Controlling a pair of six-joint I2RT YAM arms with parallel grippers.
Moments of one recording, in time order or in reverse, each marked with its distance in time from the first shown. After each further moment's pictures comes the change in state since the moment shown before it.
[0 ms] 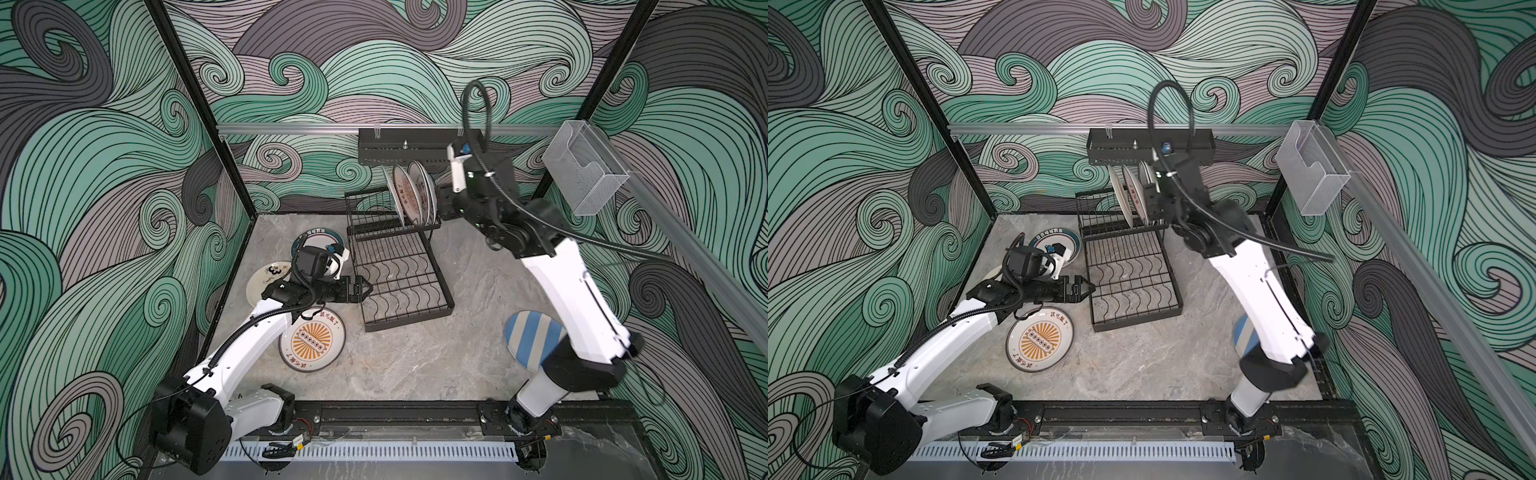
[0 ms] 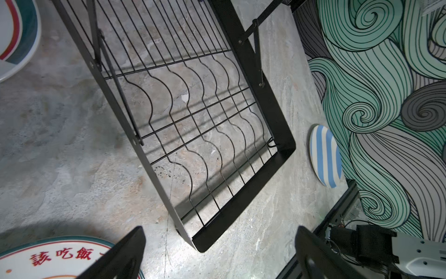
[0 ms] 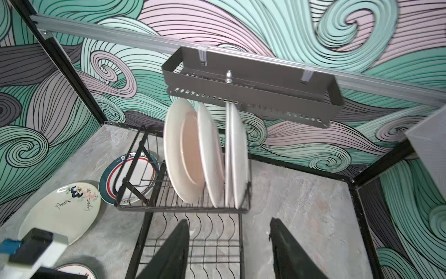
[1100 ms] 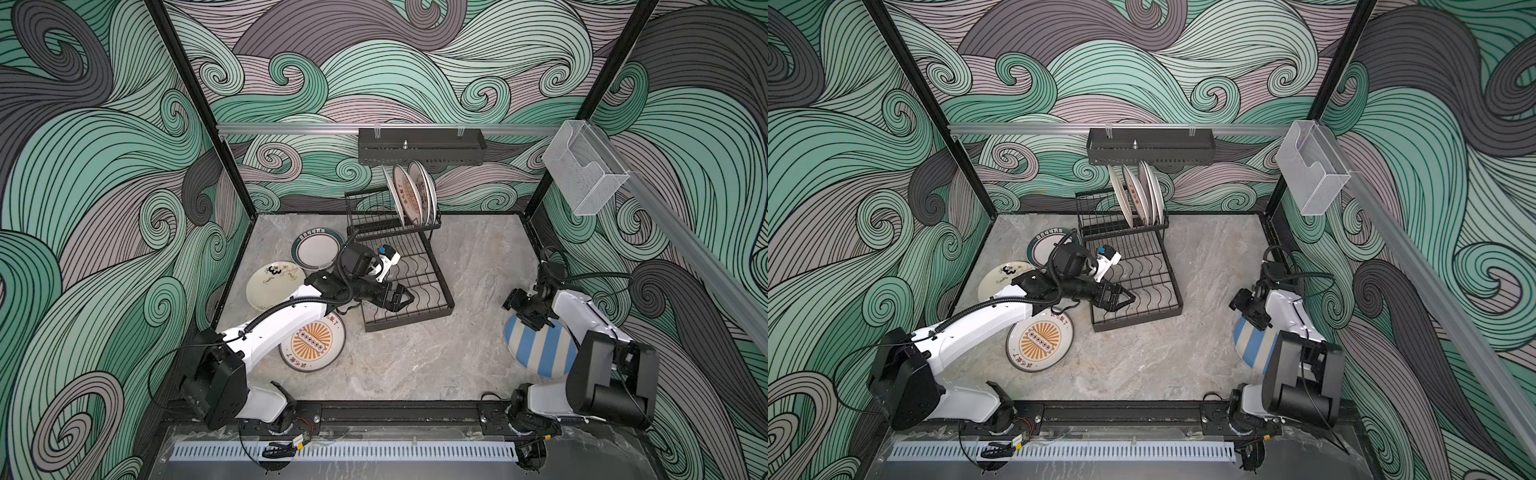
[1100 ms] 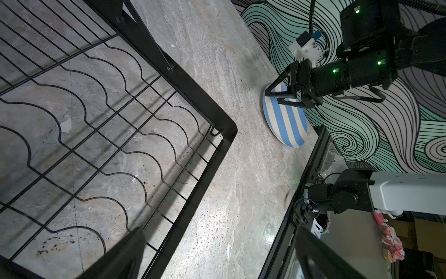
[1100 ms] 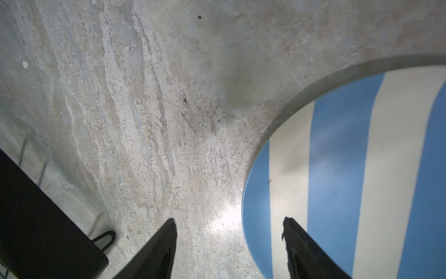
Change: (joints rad) left arm -0.272 0.220 0.121 0.135 0.042 0.089; right arm -0.919 -0.144 -1.339 0.347 -0.594 0.248
